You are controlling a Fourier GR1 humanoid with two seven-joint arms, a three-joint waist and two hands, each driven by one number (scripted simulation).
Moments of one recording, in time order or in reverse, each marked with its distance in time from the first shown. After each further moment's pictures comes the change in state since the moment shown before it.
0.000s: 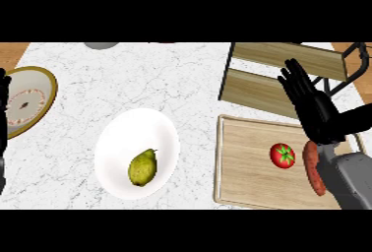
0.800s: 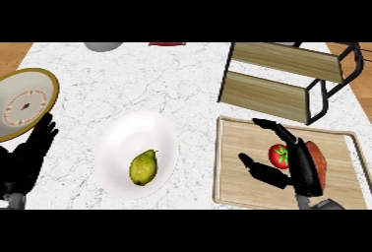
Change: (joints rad) left arm 0.192 -0.091 -0.056 0.111 0.153 -0.243 0.063; right arm 0.251 0.025 0.229 -0.124 0.556 -0.389 -0.110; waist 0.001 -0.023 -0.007
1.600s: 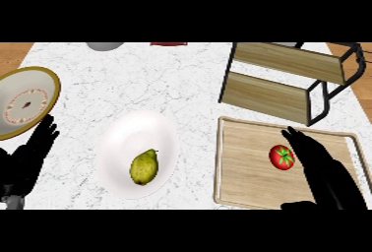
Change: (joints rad) left arm 0.014 -0.004 0.012 -0.008 -0.002 -0.035 0.012; right arm 0.078 -0.345 0.135 -0.348 0.546 0.265 0.752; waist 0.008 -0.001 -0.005
